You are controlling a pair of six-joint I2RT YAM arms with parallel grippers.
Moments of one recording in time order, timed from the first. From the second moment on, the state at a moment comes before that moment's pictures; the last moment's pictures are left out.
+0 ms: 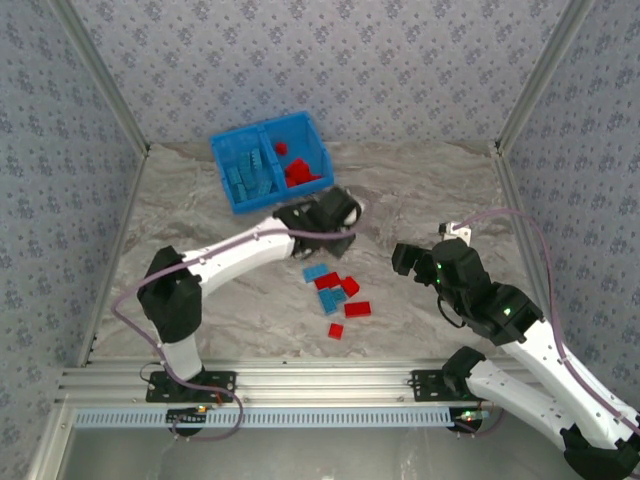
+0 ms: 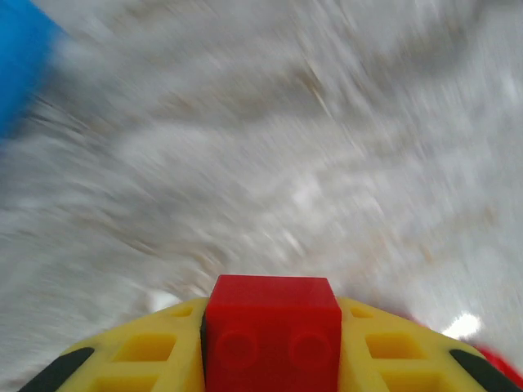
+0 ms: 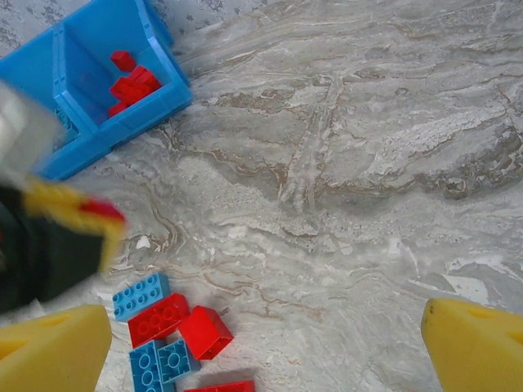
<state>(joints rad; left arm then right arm) -0.89 1.79 1.56 -0.67 -0.21 -0.14 0.68 0.69 0.87 -0.81 0.38 0.67</state>
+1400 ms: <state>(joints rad) -0.58 1.88 1.95 -0.61 -0.01 -0.24 0.74 0.71 0.74 -0.78 0.29 0.82</state>
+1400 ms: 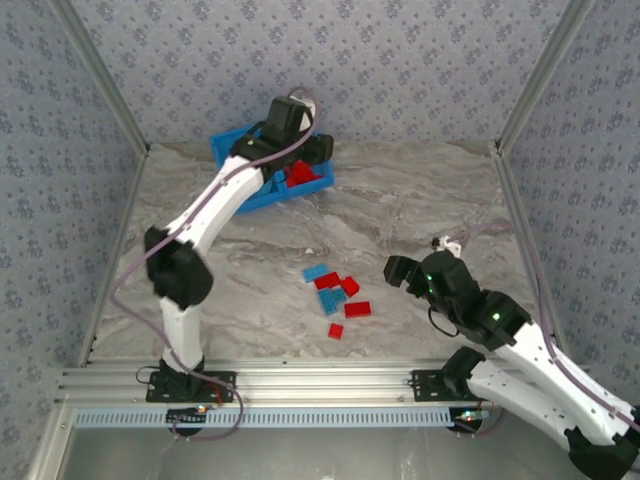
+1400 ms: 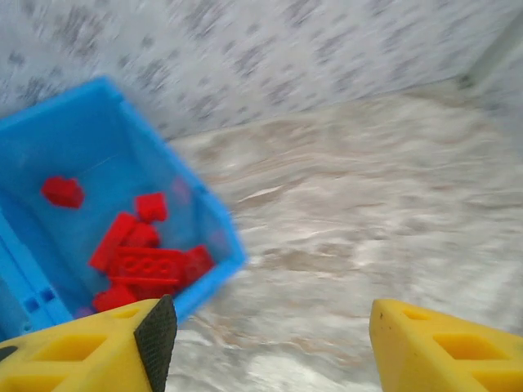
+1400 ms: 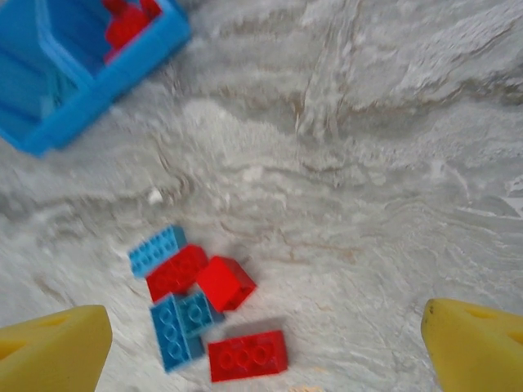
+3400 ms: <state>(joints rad) -0.65 1.24 1.22 -0.67 0.14 -0.28 0.76 1.57 0.95 -0.52 0.05 0.42</state>
